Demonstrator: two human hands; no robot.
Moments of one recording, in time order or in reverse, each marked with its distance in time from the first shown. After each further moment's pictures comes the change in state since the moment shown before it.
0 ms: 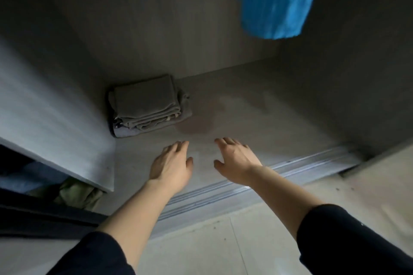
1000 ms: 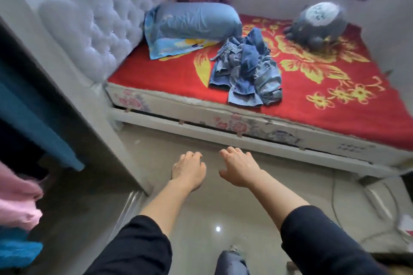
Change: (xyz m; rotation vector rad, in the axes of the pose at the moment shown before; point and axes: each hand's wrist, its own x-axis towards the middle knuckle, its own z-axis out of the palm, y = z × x) left_hand -0.345 0.636 -0.403 0.110 -0.422 0.914; right_hand -0.660 0.082 -0.522 0.060 0.178 1.020
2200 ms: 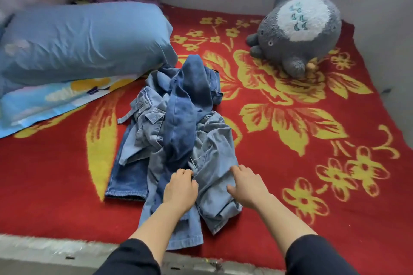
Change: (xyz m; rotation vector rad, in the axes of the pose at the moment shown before) left_hand 0.694 0.361 0.006 -0.088 -0.153 0.030; right_hand 0.516 0.560 -0.142 0.220 -0.168 0.316
